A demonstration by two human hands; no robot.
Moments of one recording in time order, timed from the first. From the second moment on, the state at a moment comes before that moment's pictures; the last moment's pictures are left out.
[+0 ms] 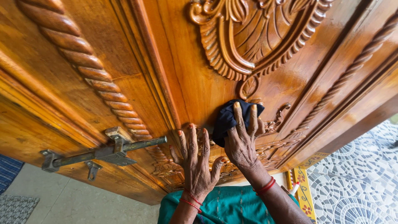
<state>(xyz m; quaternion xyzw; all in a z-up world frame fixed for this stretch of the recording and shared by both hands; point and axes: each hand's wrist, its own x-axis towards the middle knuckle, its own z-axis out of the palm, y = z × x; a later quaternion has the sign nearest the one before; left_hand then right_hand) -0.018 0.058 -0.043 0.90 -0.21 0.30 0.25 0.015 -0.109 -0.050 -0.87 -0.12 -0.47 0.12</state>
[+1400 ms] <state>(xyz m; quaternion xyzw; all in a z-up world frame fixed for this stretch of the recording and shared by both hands) 0.009 0.060 -0.069 0.90 -0.18 0.38 0.13 0.076 -0.257 0.006 -0.84 -0.01 -0.53 0.09</state>
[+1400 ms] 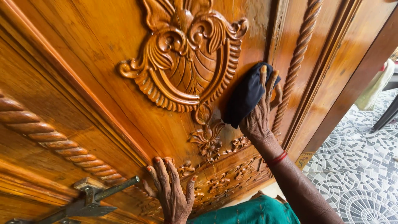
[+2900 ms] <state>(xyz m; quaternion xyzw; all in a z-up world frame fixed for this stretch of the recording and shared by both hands) 0.023 -0.138 0.033 0.73 -0.50 0.24 0.38 0.035 -0.287 0.018 -0.75 -0.03 -0.62 0.25</state>
